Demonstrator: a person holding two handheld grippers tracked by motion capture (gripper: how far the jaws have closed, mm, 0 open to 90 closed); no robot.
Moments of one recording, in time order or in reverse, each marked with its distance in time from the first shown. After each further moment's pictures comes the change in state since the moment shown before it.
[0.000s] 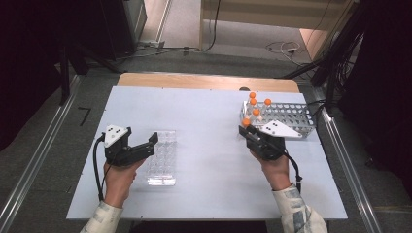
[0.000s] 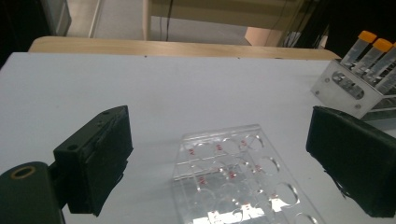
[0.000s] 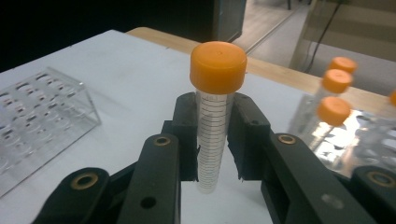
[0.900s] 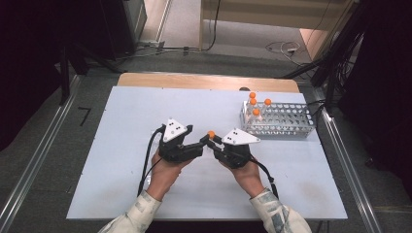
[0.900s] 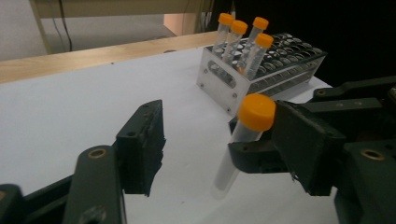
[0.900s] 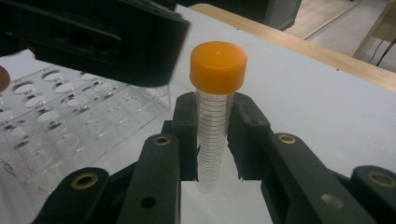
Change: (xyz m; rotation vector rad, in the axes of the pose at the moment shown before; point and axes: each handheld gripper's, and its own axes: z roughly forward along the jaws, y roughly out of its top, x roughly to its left) left arm -0.109 0.011 0.047 0.055 -0.316 0.166; right arm 0.062 -0.008 0.043 0.062 0.155 -0.091
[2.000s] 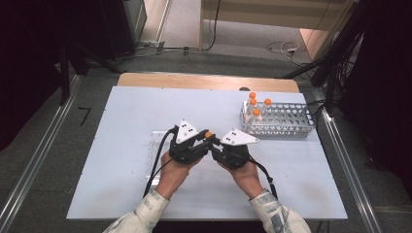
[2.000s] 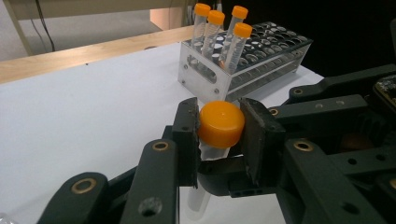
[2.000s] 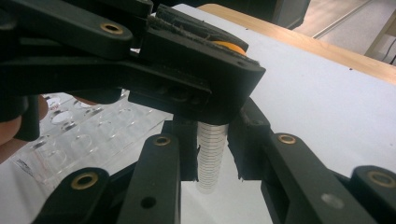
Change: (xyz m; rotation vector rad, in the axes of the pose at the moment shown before) left arm -0.012 -0.001 0.014 0.026 -0.030 0.047; right arm 0.003 0.000 0.001 -0.001 0.033 0.011
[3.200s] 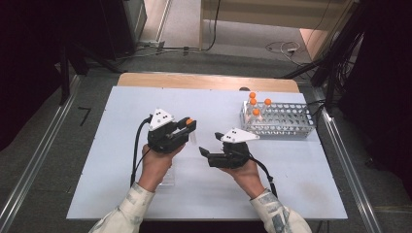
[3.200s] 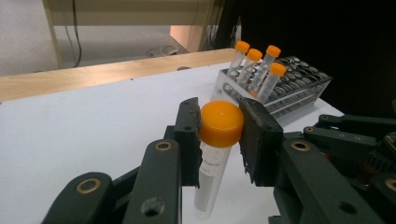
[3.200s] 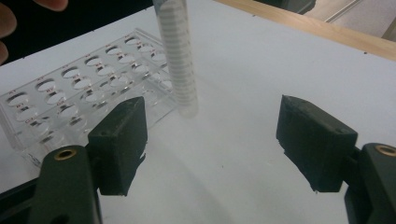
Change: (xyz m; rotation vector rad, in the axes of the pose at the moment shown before) left arm 0.040 0.020 -0.038 -0.070 0.061 -0.095; right arm -0.004 0.000 0.002 0.046 0.035 0.048
